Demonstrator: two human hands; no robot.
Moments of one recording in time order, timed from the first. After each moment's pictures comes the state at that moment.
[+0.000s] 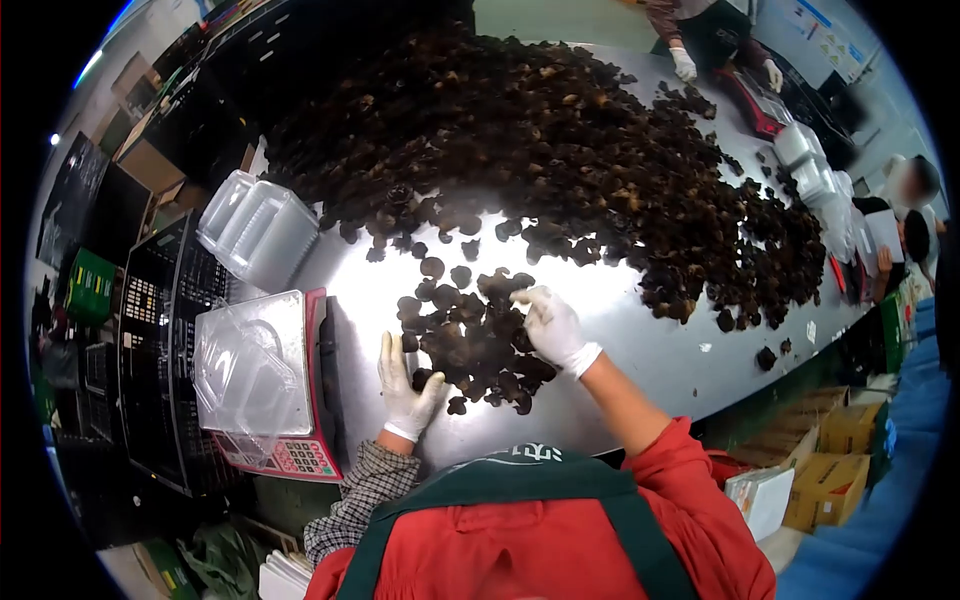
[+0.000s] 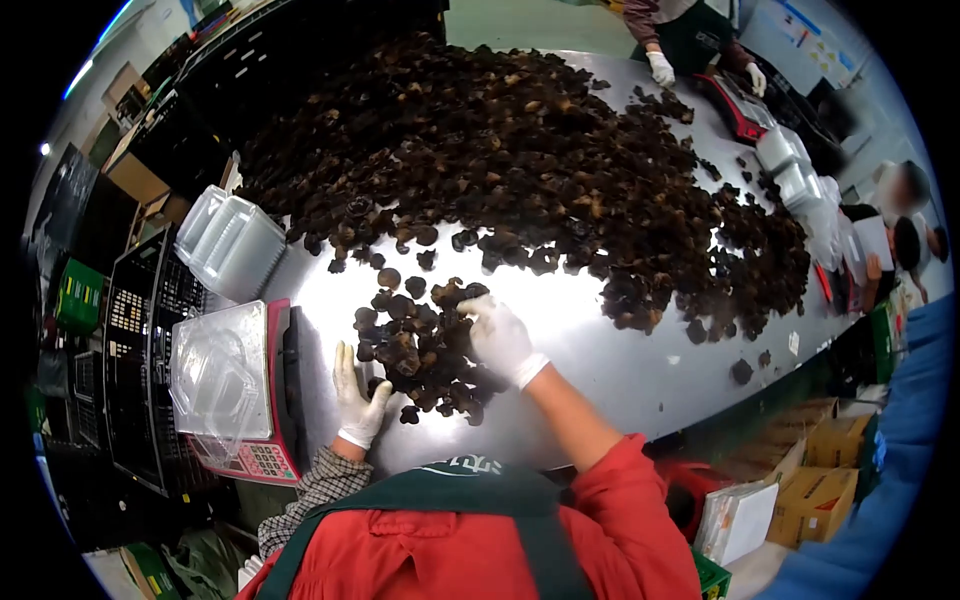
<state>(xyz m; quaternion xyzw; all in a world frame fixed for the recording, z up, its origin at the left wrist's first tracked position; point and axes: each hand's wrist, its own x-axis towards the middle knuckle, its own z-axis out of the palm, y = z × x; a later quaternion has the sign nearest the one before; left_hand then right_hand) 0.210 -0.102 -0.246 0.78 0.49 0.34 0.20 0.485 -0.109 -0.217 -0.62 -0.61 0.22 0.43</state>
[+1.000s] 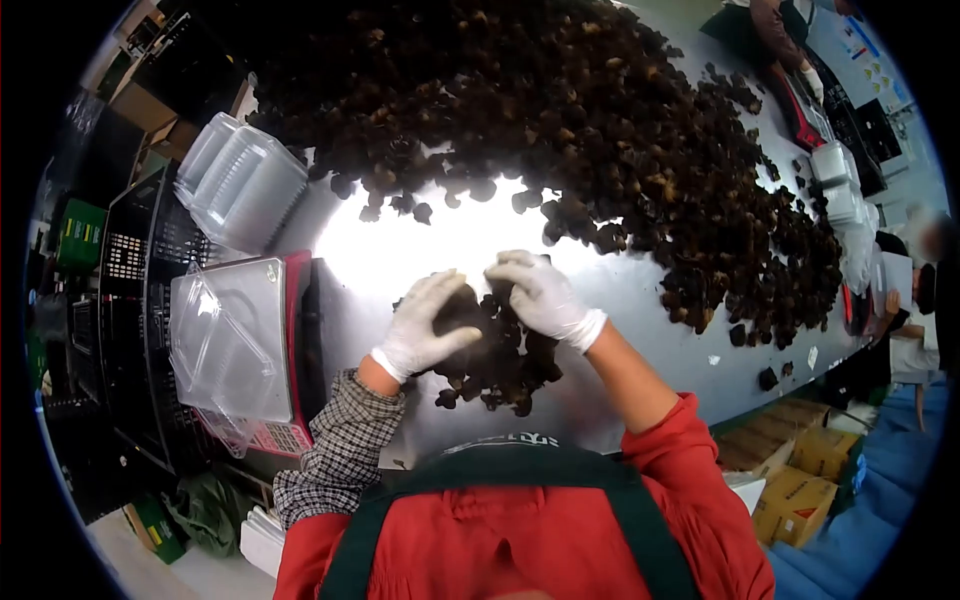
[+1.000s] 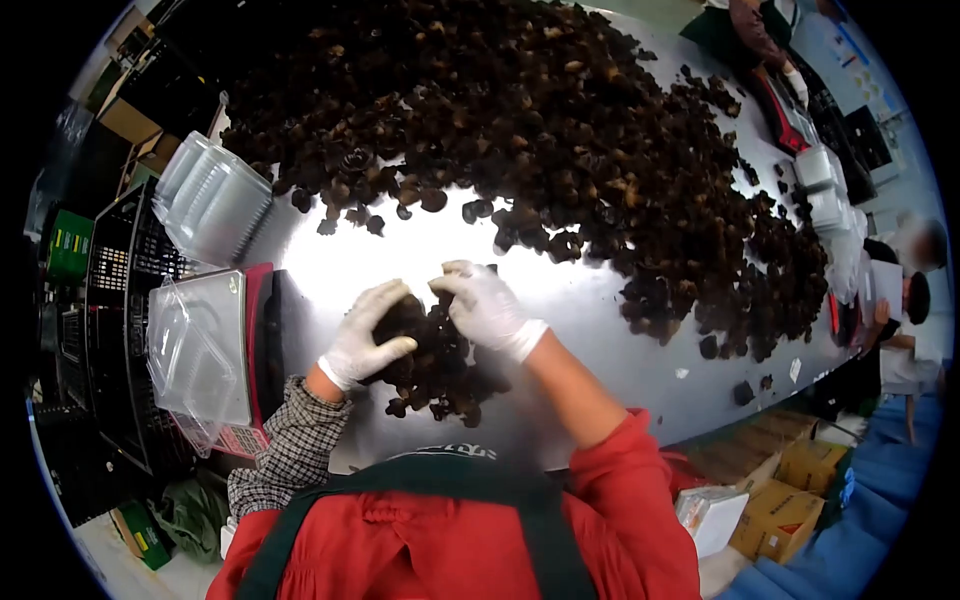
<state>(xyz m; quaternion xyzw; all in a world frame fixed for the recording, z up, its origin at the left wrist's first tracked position) 0.258 -0.026 -0.199 0.84 0.36 0.20 0.35 0.488 -0.058 -0.212 -0.55 -0.72 0.27 0.33</state>
